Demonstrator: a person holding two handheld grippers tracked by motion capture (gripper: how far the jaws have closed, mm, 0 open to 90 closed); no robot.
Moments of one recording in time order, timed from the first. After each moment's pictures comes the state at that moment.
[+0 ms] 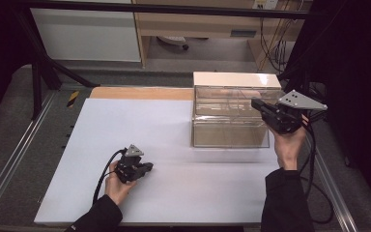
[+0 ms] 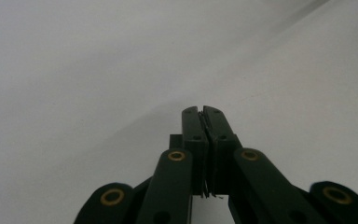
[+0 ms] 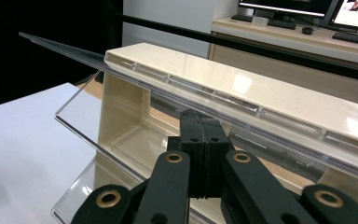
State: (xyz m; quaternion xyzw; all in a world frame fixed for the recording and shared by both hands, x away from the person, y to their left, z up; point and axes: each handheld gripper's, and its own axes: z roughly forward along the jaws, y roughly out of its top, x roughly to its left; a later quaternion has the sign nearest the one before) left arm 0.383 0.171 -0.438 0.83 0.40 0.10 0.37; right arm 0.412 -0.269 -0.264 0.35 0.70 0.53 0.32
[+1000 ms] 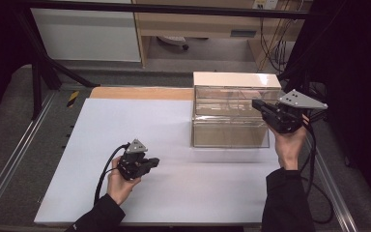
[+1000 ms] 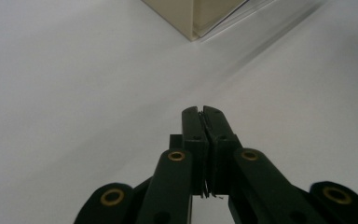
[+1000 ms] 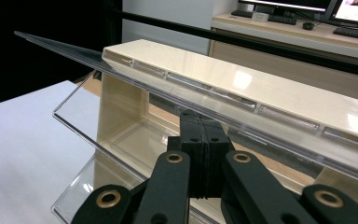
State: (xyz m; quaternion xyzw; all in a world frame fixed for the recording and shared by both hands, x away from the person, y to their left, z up) left arm 0.374 0.153 -0.398 0.83 0.37 0.10 0.41; right arm 0.413 -0.271 -0.264 0.35 0.71 0.52 0.32
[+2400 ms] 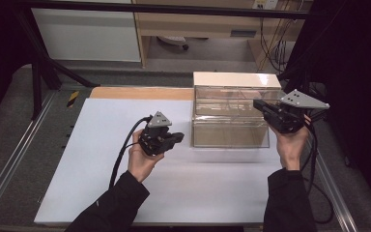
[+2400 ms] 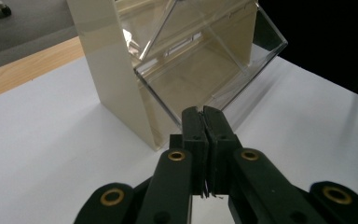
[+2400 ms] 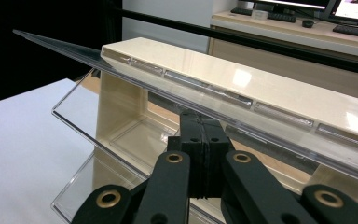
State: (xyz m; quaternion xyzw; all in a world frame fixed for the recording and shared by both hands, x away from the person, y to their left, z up) left arm 0.398 0.089 -0.314 0.82 0.31 0.13 0.46; right arm 0.412 -0.274 -0.263 0.36 0.71 0.52 0.32
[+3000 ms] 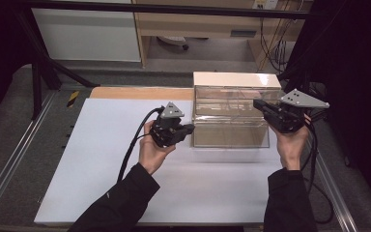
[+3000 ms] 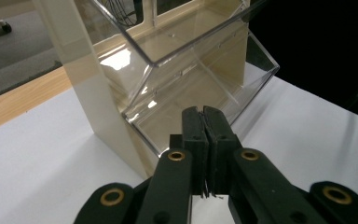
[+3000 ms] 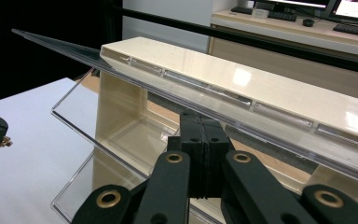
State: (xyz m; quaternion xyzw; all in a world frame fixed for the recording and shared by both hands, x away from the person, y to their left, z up) left arm 0.410 0.059 -0.291 0.82 0.30 0.14 0.47; right arm 0.413 -0.274 -0.262 0.36 0.71 0.52 0.32
